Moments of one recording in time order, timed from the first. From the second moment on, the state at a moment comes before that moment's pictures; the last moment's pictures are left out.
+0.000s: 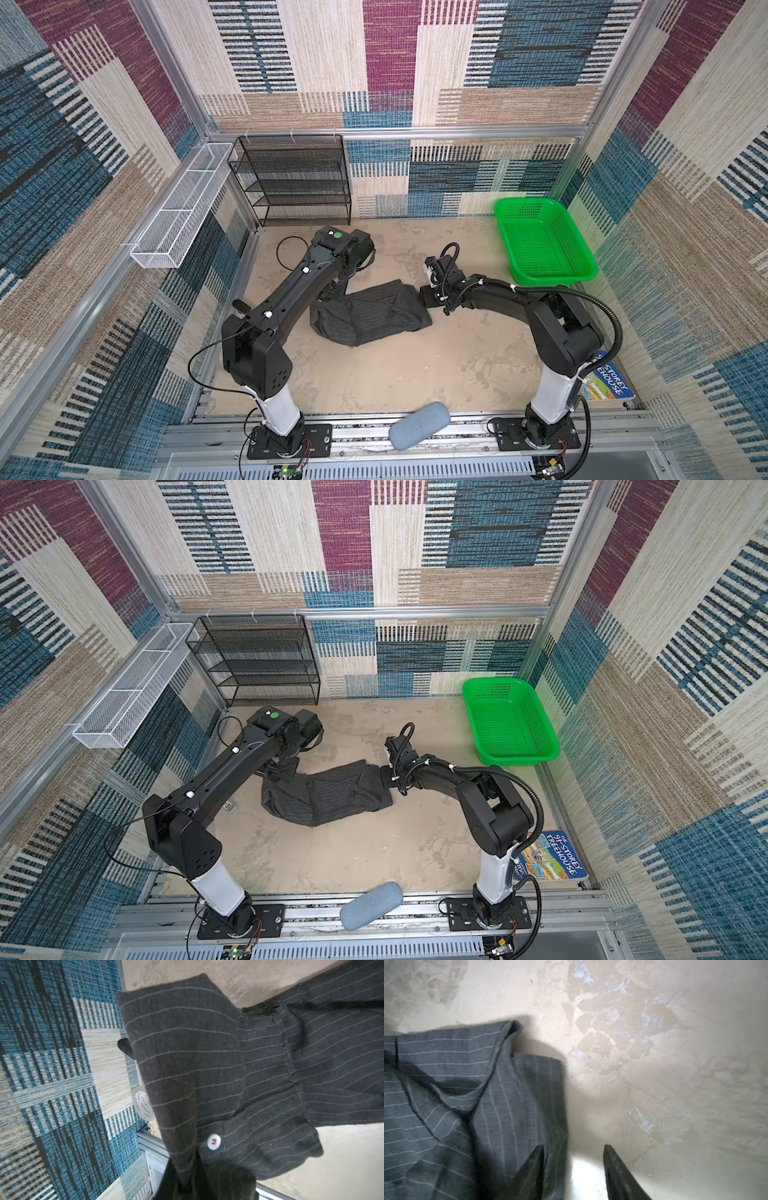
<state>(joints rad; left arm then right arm) -0.52 1.72 1.73 -1.67 -0.58 -0.40 0.54 1.84 1.12 -0.27 -0.06 0.32</state>
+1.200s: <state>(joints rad) -0.77 2.00 2.03 -1.68 -0.53 -0.40 0.56 1.75 0.99 -0.17 -0.18 0.47</state>
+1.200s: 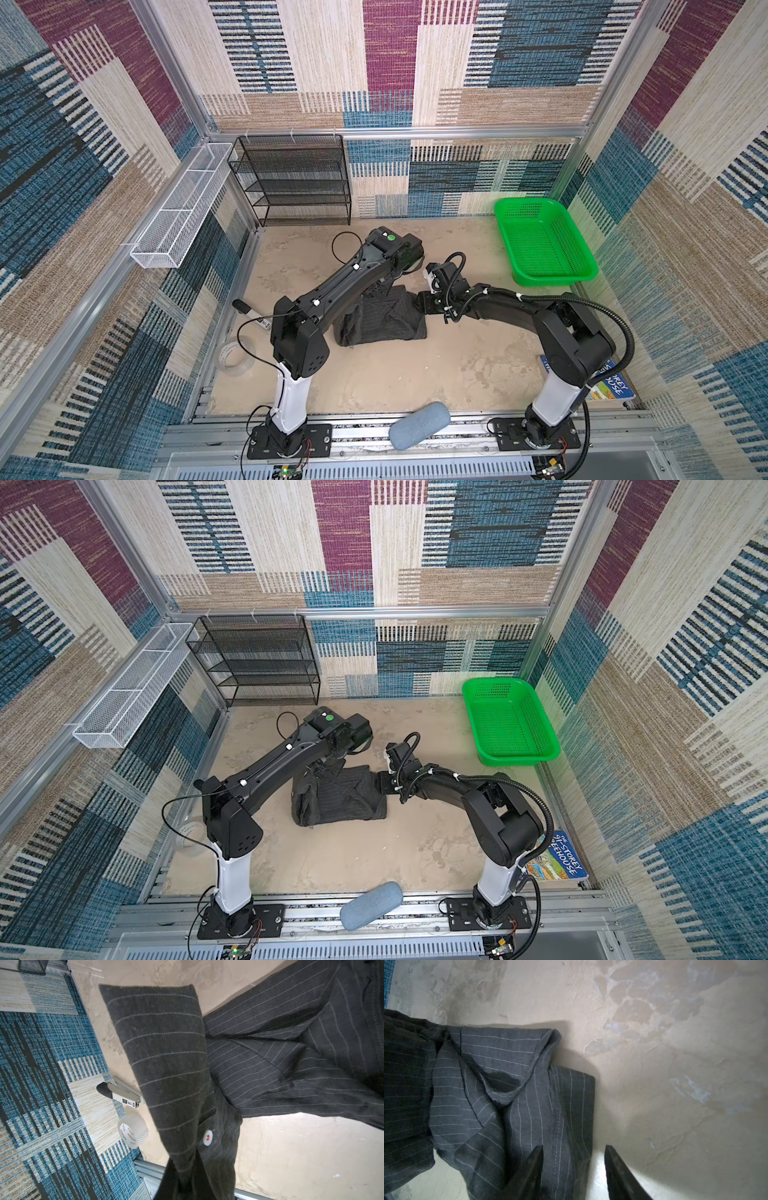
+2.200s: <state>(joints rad) -0.92 1.99 2.22 -1.66 -0.36 -0.57 0.52 1.51 0.91 -0.29 0.01 0.55</state>
